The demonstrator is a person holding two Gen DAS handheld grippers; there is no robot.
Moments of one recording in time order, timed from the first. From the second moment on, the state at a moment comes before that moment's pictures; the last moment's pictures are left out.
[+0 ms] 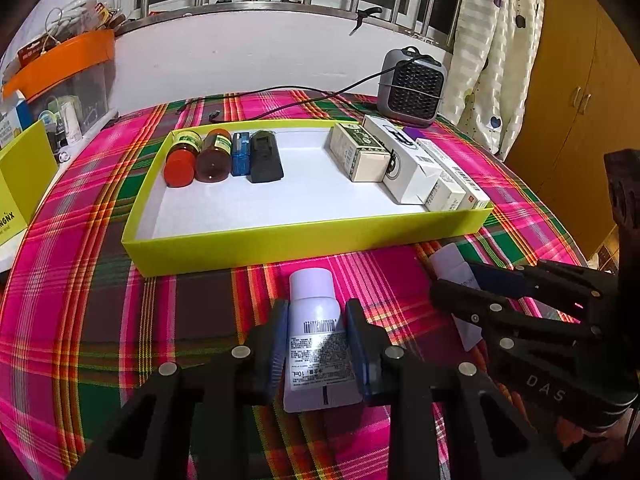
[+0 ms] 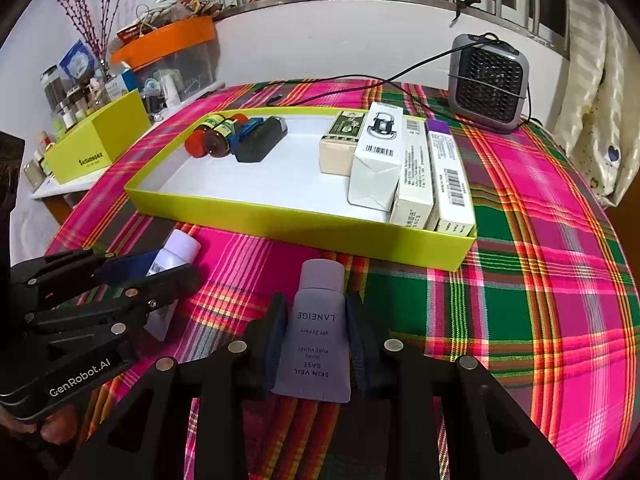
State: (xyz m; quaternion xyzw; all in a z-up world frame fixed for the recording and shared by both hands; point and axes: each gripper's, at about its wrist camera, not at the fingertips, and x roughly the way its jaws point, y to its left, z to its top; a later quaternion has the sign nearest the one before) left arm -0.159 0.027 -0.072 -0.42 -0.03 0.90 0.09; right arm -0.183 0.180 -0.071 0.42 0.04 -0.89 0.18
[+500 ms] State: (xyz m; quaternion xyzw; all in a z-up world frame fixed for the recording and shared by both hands) left arm -0.160 0.030 -0.073 -0.43 -0.03 0.90 0.07; right arm -0.182 0.176 -0.070 0.42 0.05 -0.89 0.17
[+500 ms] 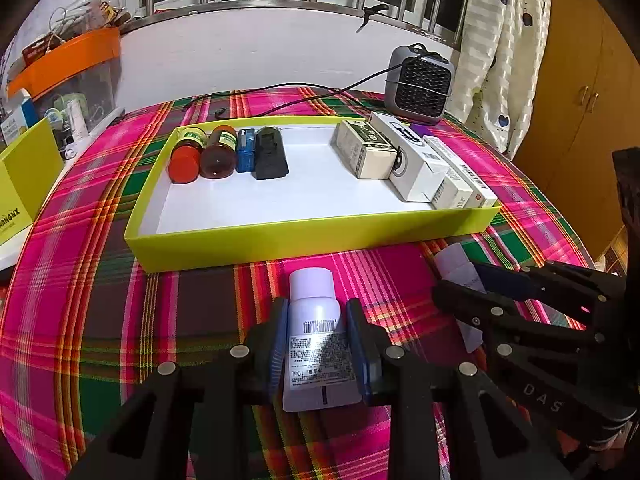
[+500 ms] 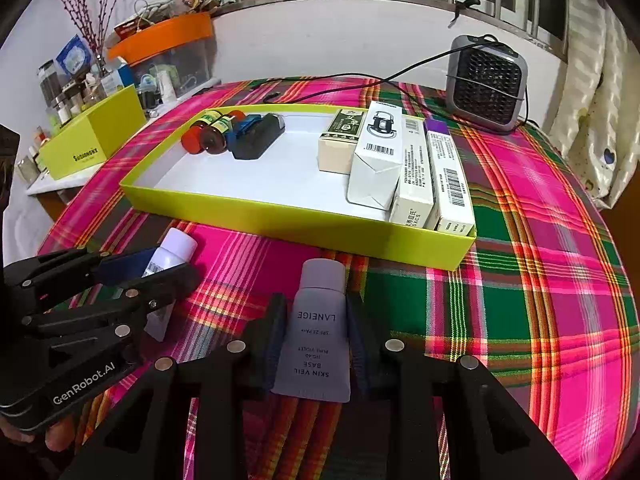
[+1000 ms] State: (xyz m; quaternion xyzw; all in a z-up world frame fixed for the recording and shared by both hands) left arm -0.161 0.038 -0.074 -0.43 -0.02 0.90 0.07; right arm -0.183 0.176 -0.071 0.42 0.06 -0.89 0.17
